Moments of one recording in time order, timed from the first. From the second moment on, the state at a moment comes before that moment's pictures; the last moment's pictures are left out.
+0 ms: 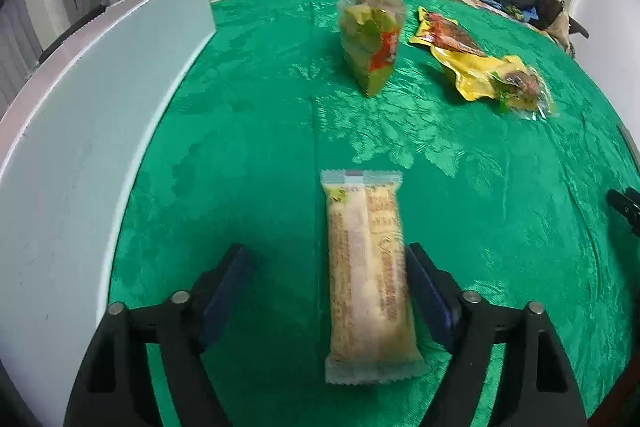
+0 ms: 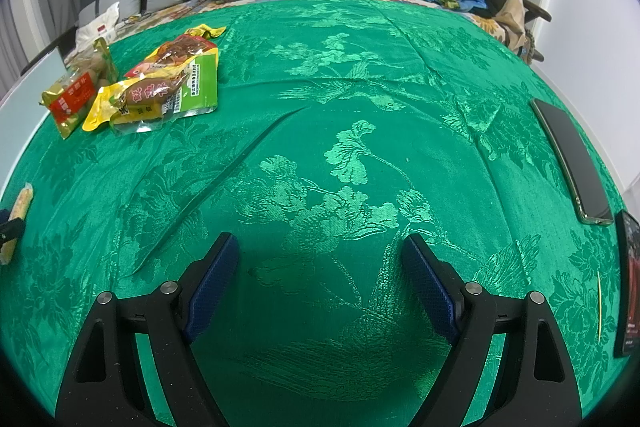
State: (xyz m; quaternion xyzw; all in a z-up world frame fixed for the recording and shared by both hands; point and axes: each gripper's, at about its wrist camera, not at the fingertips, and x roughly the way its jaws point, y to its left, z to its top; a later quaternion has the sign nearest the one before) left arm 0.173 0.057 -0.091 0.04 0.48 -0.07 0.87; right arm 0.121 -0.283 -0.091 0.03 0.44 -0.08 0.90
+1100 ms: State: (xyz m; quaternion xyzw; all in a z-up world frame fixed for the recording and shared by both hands) left arm 0.175 0.073 -0.100 0.02 0.46 -0.06 0.89; right arm 0.220 -0.294 -0.051 0.23 0.43 0.10 0.87
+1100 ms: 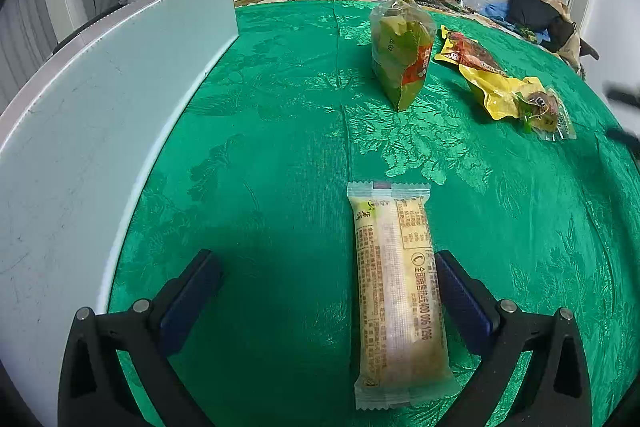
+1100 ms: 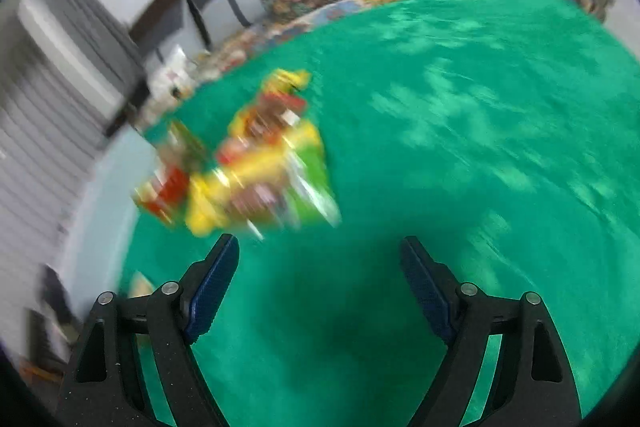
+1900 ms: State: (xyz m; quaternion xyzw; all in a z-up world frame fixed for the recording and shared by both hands) left arm 0.174 0.073 -0.099 0.02 0.46 -0.06 0.89; right arm 0.185 -0.165 -0.037 -0.02 0.47 0.27 0.84
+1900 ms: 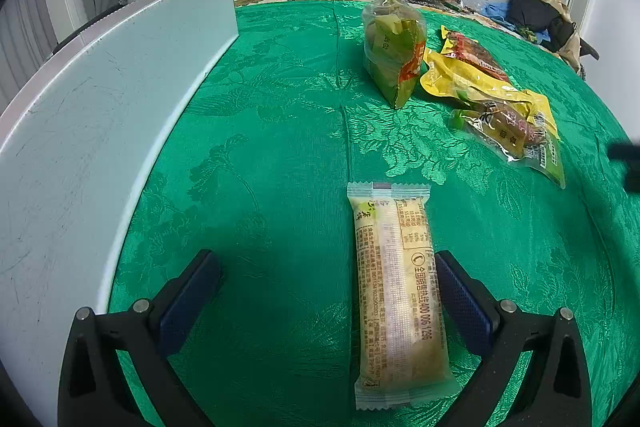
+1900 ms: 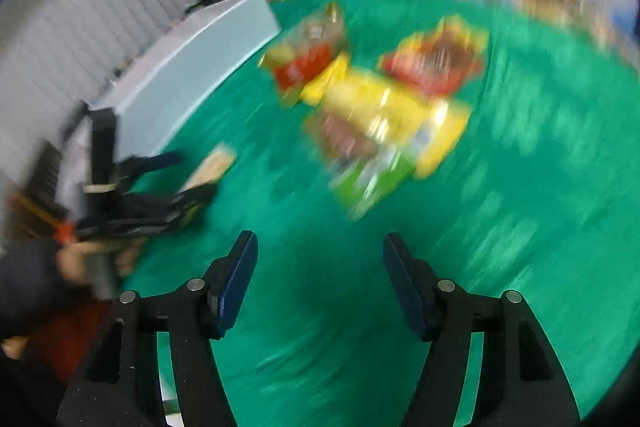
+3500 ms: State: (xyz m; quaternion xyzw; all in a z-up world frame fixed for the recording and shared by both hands) left arm 0.118 0.117 -0.010 -0.12 0.44 -0.13 0.88; right arm 0.184 -0.154 -0.020 0.15 0.54 0.23 0.80
